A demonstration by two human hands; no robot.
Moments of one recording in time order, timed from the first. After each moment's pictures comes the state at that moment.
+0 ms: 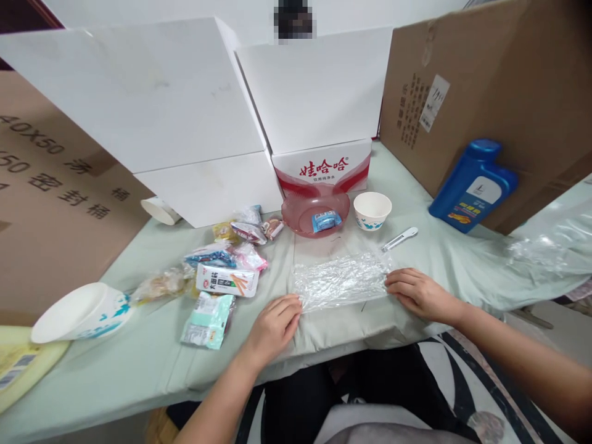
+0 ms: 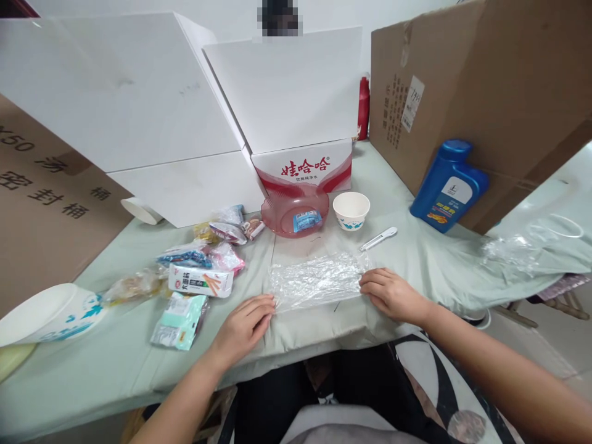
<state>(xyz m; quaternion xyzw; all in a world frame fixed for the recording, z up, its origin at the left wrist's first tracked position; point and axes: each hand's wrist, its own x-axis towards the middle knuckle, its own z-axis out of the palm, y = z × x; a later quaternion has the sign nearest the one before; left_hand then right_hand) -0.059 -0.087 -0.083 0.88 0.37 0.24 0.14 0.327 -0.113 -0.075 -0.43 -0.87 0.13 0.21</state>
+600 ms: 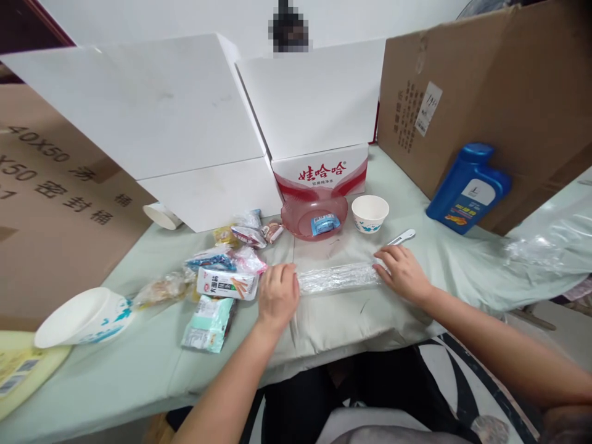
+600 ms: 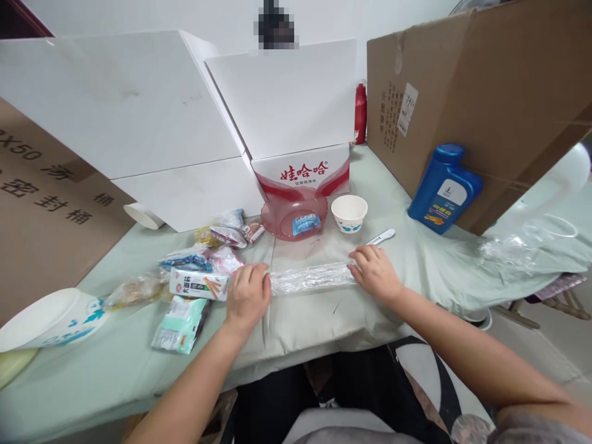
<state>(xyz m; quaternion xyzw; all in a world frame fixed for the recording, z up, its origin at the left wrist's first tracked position) -0.015 -0.043 -0.067 0.81 0.54 0.23 -0.09 0.292 -0.074 -0.073 -0.59 -0.79 -0.04 0.19</state>
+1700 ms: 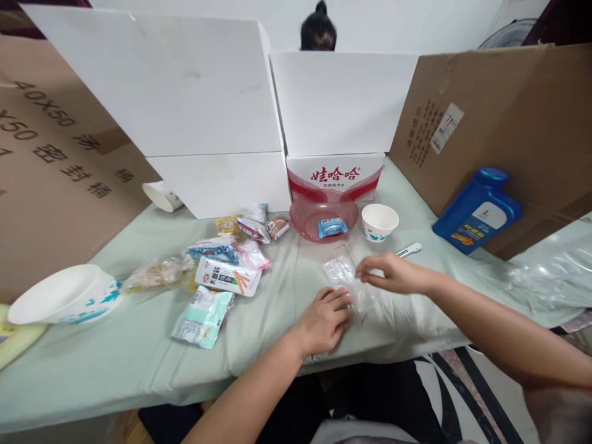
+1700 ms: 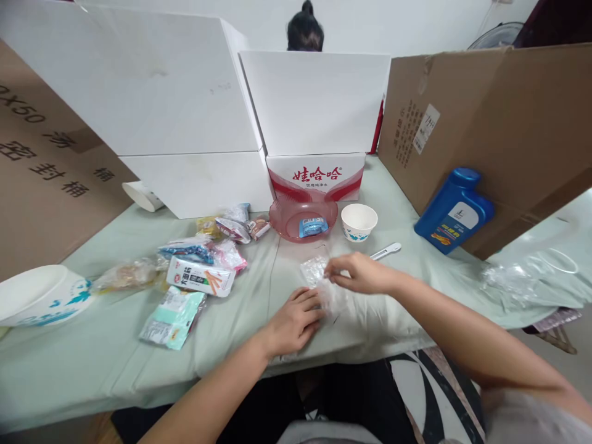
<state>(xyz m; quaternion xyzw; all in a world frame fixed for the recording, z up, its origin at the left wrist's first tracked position) 0.027 -0.075 -0.096 0.93 0.24 0.20 0.19 0.264 -0.040 0.008 -0.36 -0.88 0.26 0.17</state>
